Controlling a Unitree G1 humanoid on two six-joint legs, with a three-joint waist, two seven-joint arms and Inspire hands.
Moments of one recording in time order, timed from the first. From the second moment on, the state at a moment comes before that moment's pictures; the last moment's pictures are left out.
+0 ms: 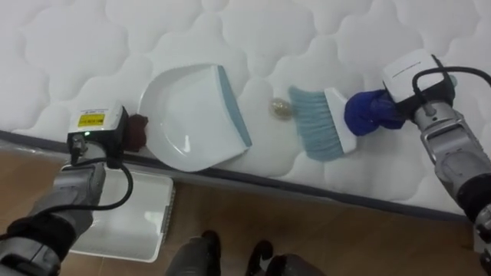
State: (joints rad) left arm -0.51 0.53 -0.50 0.91 0.77 0.10 0.29; right arm -0.67 -0.60 0.62 1.05 -1.28 0.21 -0.46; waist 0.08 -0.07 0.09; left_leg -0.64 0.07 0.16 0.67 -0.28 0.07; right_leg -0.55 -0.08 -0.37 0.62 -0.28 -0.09
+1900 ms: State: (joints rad) left arm -0.46 0.45 -0.51 0.99 0.86 0.01 0.35; right arm -0.56 -0.36 0.57 0.72 -0.60 -0.10 -0.25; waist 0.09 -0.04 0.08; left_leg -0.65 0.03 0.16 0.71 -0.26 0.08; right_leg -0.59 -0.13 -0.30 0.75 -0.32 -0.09
